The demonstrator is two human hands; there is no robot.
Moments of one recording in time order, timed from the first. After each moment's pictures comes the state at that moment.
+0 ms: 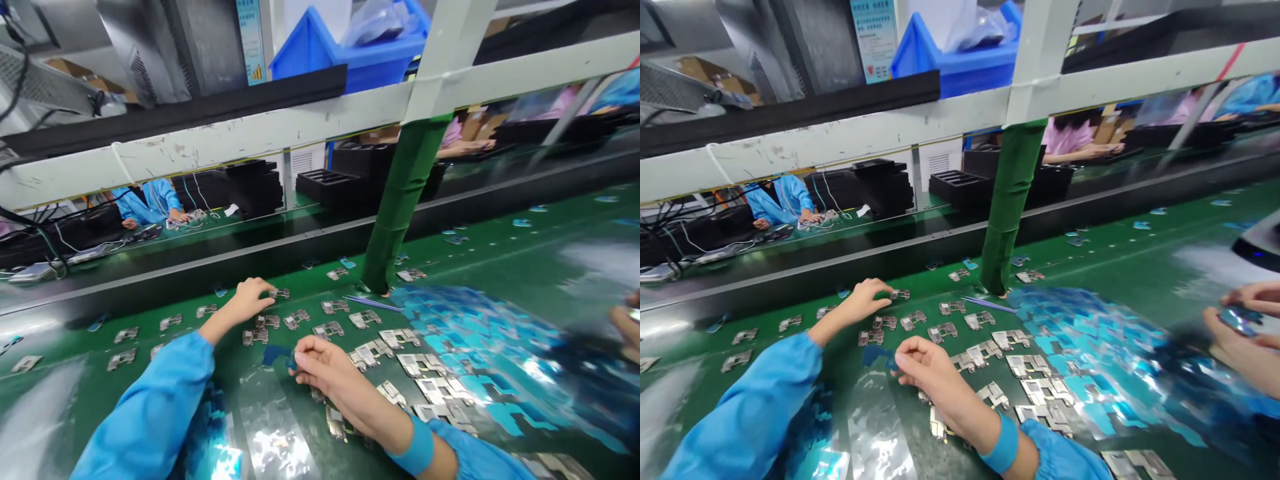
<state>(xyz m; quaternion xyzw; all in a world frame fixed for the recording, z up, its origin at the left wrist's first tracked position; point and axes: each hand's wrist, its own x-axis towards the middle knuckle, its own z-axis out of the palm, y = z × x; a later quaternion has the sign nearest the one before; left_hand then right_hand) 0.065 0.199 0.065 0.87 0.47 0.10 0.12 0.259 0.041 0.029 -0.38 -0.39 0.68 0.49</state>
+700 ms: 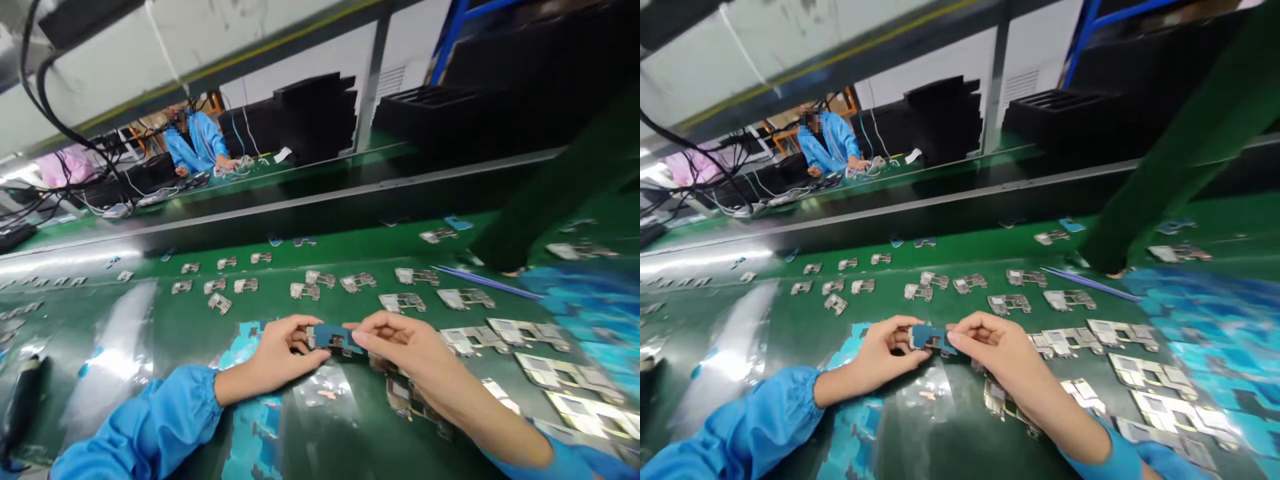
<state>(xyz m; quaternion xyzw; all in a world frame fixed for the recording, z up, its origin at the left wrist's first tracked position) 0.041 0.027 -0.001 0.62 0.49 0.37 0.49 0.273 0.046 0.019 -0.49 -0.50 0.61 0.38</state>
